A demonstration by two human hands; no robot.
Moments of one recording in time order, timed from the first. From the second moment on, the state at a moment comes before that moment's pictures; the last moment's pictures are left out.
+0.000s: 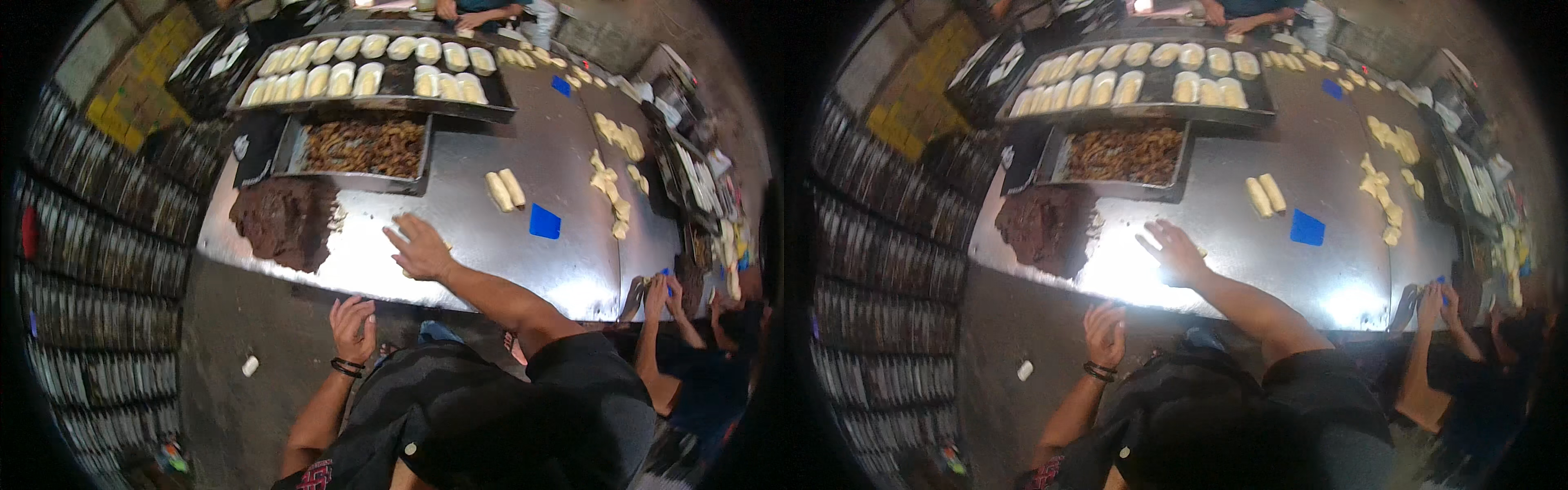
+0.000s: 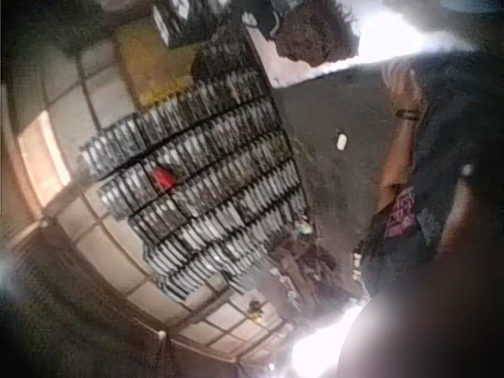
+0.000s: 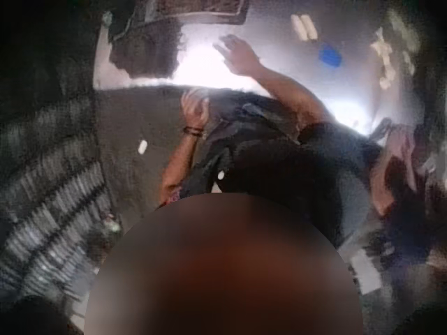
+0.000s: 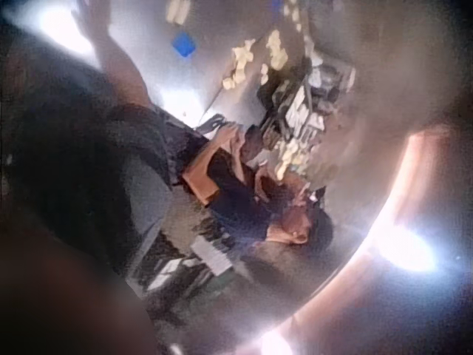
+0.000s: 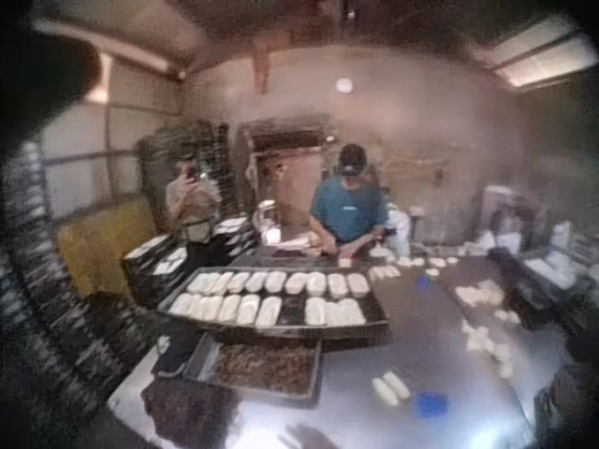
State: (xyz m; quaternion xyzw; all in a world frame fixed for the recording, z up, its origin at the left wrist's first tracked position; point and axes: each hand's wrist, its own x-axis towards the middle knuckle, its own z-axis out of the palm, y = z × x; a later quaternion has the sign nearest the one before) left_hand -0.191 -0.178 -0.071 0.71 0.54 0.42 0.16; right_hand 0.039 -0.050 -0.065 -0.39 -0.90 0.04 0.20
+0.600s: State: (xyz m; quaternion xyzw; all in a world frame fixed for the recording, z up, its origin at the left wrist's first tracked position) left_hand -0.121 -0.069 -0.112 0.74 0.56 0.37 0.09; right_hand 0.303 0.058 -0.010 -0.68 -0.51 0.47 0.24
